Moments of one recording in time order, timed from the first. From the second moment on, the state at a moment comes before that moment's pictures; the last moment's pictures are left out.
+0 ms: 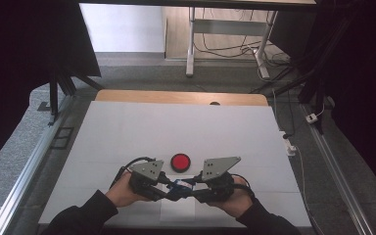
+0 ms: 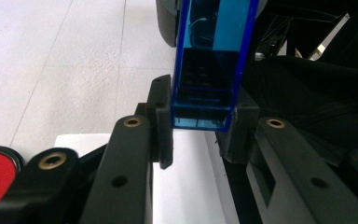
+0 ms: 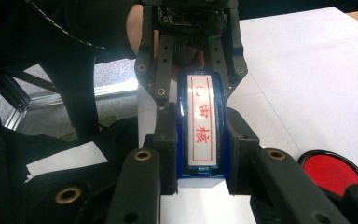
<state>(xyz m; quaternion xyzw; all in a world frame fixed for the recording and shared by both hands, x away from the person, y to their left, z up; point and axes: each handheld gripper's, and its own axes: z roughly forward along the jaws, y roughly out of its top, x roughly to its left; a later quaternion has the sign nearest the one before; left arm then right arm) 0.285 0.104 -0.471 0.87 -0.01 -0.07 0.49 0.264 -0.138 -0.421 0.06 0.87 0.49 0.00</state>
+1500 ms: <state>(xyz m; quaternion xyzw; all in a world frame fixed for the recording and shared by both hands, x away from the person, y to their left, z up) 0.278 0.112 -0.471 0.89 0.07 -0.04 0.45 0.267 -0.151 -0.415 0.09 0.86 0.50 0.05</state>
